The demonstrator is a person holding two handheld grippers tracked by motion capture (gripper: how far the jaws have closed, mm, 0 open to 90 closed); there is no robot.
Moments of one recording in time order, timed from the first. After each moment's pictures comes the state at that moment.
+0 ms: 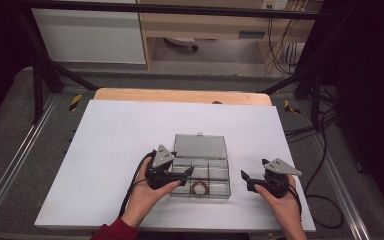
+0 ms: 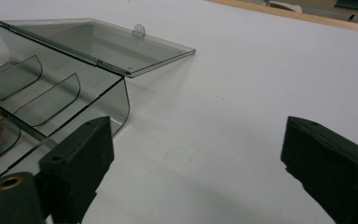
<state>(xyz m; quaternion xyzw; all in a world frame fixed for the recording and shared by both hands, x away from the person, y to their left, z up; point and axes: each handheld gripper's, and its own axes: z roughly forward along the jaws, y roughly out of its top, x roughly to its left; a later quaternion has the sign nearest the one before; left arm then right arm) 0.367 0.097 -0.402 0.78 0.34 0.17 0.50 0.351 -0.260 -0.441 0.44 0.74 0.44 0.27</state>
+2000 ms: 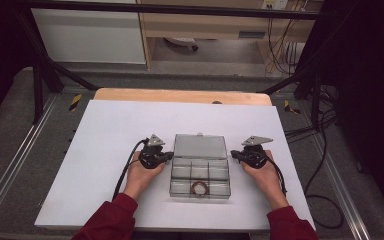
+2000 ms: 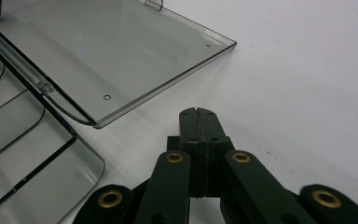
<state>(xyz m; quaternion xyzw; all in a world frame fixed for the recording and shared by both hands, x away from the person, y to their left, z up) 0.445 0.130 -0.455 0.82 0.39 0.11 0.41 0.444 -0.230 -0.453 0.41 0.81 0.39 0.17</state>
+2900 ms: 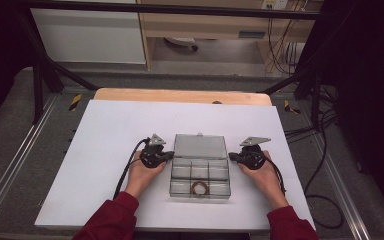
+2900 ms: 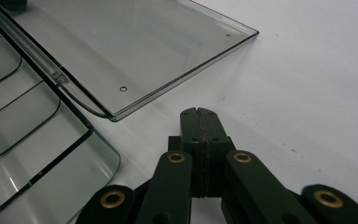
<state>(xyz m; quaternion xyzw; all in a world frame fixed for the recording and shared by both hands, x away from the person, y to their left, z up) 0.450 0.127 -0.458 0.82 0.39 0.11 0.41 0.445 -0.226 -0.457 0.40 0.82 0.39 0.14</state>
